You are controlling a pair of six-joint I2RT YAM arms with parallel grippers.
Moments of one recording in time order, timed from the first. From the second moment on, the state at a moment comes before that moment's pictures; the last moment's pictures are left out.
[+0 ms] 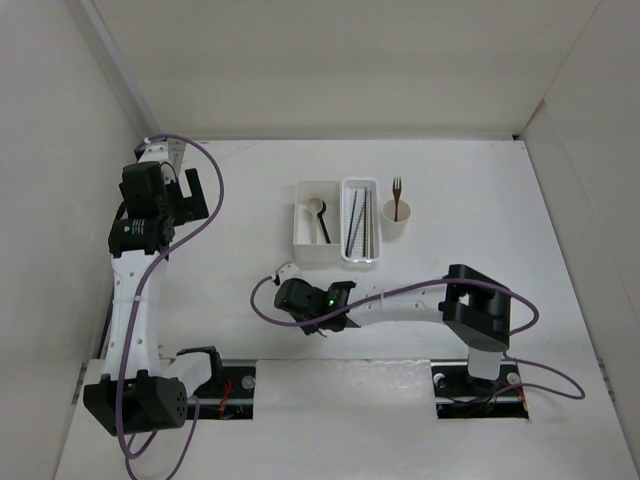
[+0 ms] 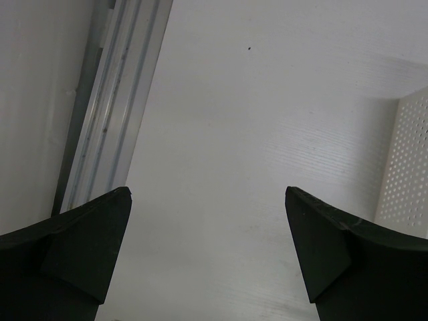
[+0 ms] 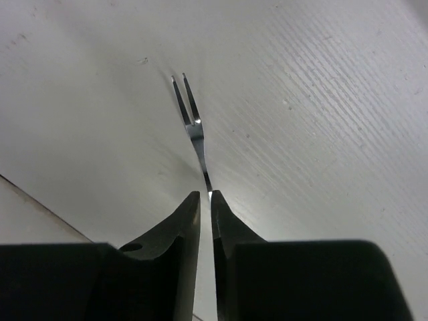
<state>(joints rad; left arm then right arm) 0.10 1.08 1.20 -0.72 -0.10 -0.07 1.29 1.85 1.23 -0.41 0.30 0.47</state>
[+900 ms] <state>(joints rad) 0.10 1.08 1.20 -0.72 -0.10 -0.07 1.29 1.98 1.36 -0.46 0.25 0.37</state>
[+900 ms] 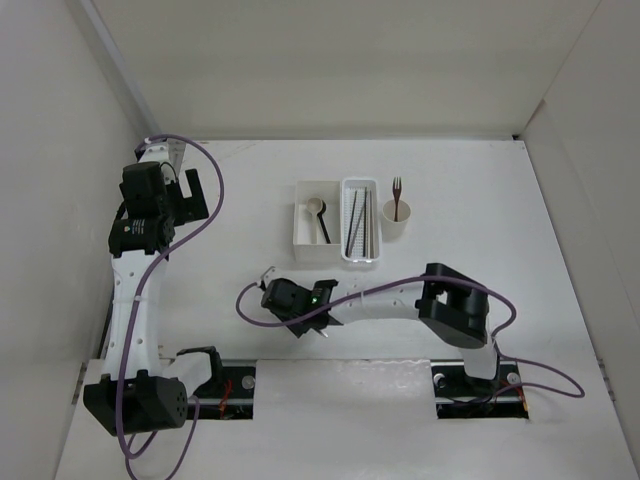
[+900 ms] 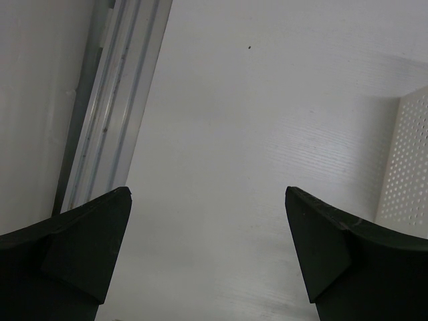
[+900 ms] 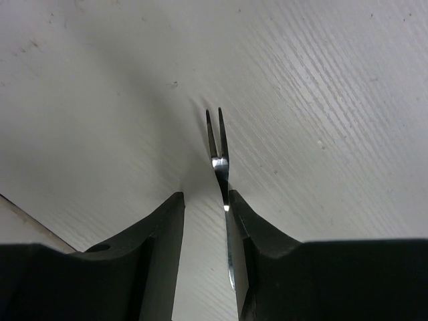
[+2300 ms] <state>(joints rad) 0.10 1.08 1.18 -0.72 -0.10 -0.07 1.27 1.89 1.19 -0.30 0.15 0.45</state>
